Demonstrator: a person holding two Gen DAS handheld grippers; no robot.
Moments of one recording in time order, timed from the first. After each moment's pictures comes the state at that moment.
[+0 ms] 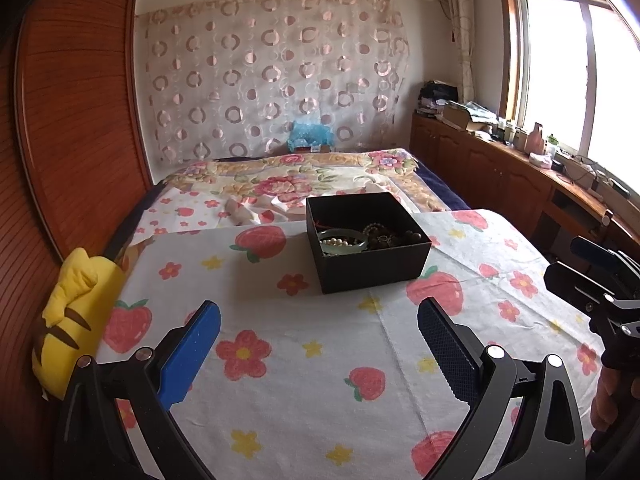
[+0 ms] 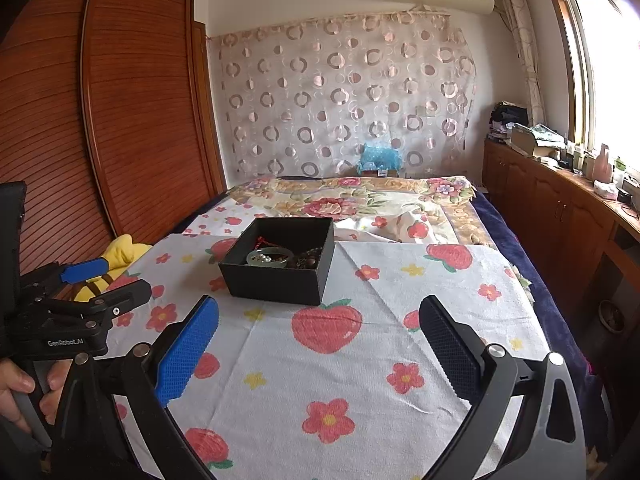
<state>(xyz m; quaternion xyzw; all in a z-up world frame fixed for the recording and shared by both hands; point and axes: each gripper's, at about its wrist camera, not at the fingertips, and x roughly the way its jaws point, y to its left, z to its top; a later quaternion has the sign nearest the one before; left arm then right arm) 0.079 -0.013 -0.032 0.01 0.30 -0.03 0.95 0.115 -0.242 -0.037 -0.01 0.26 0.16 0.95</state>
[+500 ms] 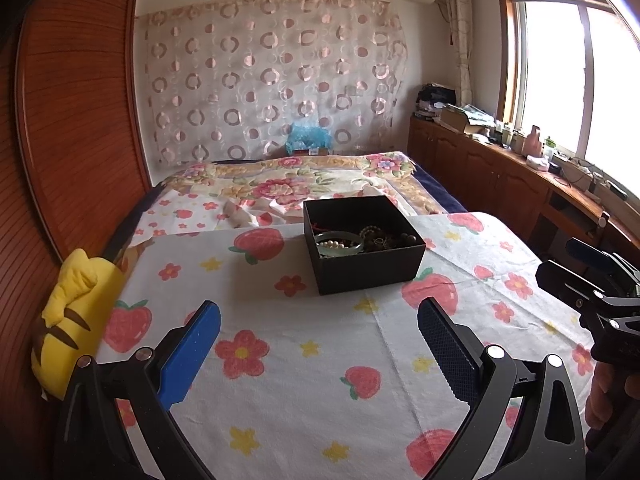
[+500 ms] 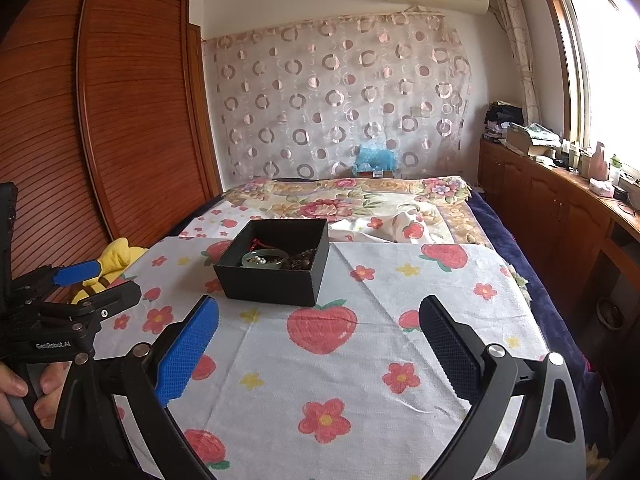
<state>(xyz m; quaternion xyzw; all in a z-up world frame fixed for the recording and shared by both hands) 0.076 -0.018 -0.028 0.01 0.29 -0.03 0.96 0.113 -0.245 -0.038 0.00 0.25 0.16 0.95</state>
